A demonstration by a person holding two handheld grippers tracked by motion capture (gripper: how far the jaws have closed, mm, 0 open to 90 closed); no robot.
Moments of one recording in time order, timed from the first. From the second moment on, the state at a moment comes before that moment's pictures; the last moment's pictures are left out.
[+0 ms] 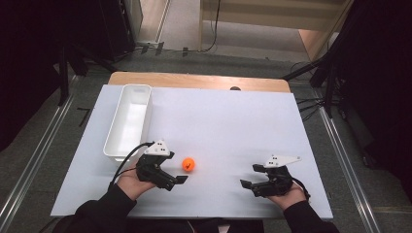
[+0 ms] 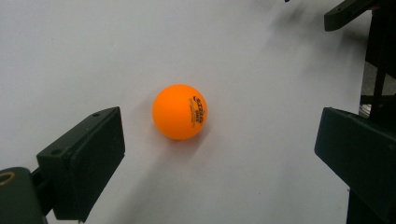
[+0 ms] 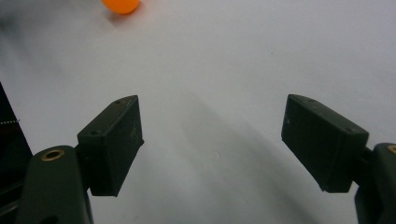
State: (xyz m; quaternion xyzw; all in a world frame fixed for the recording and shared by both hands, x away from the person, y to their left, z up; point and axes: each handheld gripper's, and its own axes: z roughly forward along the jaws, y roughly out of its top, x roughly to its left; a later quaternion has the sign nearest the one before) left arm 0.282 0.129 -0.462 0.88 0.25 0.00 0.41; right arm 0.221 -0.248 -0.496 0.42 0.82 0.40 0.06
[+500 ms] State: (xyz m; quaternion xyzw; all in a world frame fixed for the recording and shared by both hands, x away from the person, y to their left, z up) left arm 0.293 0.121 -0.455 0.88 0.25 0.01 0.41; right arm 0.221 -0.248 -0.496 0.42 0.82 0.40 0.06
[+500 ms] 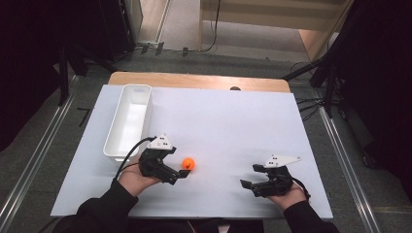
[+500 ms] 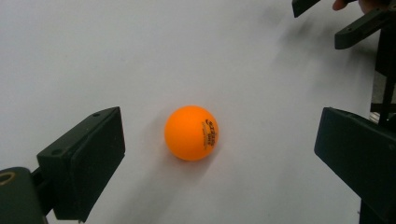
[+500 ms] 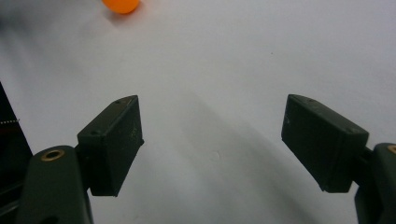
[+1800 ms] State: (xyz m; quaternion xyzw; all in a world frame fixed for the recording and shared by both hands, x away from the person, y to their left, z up) left arm 0.310 0.098 -0.449 0.87 0.26 0.05 0.42; right arm 0.220 -0.250 -0.496 0.42 0.82 0.39 0.06
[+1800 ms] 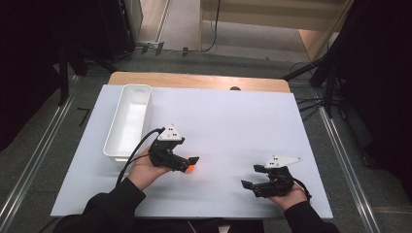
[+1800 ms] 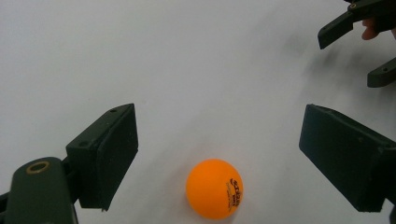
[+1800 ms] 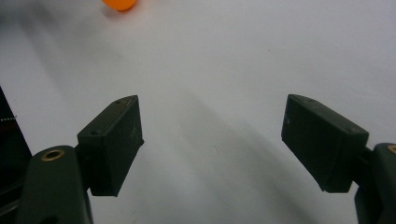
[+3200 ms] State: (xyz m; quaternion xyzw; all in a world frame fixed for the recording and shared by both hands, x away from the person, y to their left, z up) left arm 0.301 0.095 -0.487 0.89 0.24 0.04 0.39; right arm 0.220 -0.250 -0.497 0.41 0.82 0.38 0.07
